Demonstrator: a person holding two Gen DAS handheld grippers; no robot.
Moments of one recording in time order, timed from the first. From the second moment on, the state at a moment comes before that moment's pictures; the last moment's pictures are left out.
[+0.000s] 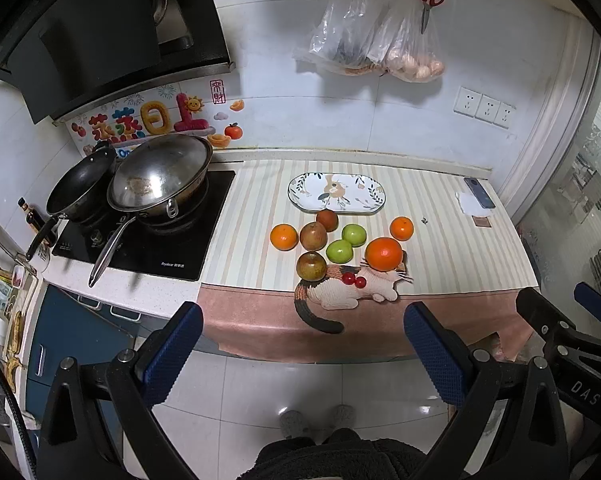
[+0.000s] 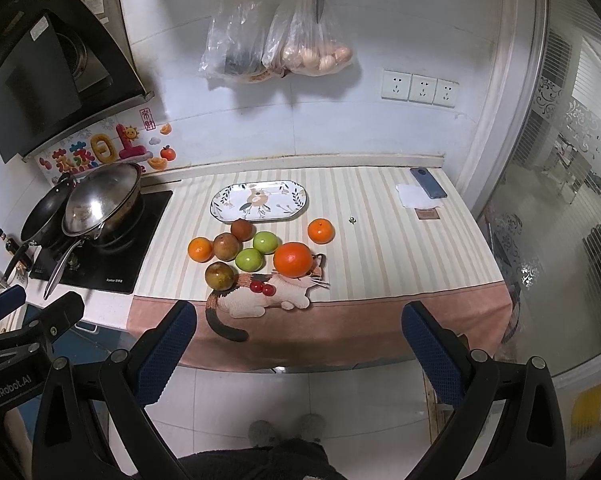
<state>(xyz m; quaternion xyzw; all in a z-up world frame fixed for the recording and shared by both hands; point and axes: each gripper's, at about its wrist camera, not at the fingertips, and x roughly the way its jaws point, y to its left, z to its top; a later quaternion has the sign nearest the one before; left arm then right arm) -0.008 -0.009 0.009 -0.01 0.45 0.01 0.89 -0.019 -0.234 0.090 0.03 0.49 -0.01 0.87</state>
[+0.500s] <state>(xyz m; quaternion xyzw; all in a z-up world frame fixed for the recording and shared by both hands) -0.012 -0.006 0.018 -0.01 0.45 0.01 0.90 -0.019 -0.236 0.095 0.03 0.49 -0.01 0.87</state>
